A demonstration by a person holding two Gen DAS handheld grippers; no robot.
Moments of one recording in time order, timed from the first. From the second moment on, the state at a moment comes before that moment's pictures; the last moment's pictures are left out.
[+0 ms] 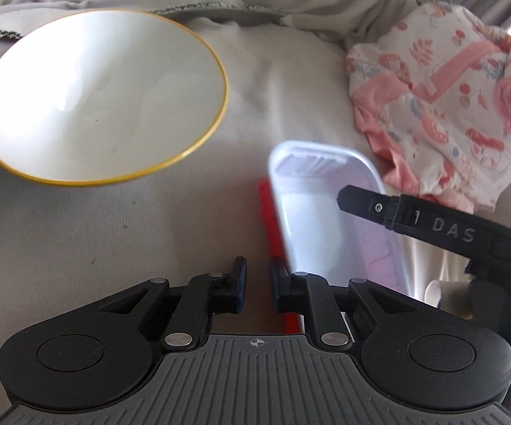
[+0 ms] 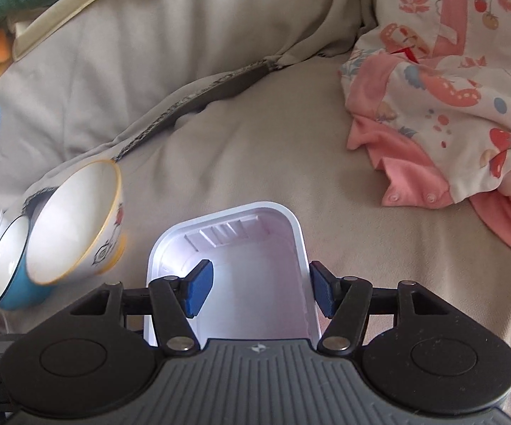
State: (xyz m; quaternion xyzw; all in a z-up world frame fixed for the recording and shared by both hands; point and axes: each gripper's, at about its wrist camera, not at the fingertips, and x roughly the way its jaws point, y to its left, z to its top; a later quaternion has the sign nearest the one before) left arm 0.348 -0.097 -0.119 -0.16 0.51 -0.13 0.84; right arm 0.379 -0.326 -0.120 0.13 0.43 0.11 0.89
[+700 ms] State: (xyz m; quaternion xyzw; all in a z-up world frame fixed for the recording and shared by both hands) left arm 0.334 0.032 -0.099 -0.36 0.41 0.01 0.84; right arm 0.458 -0.208 -0.094 0.11 0.41 0.20 0.88
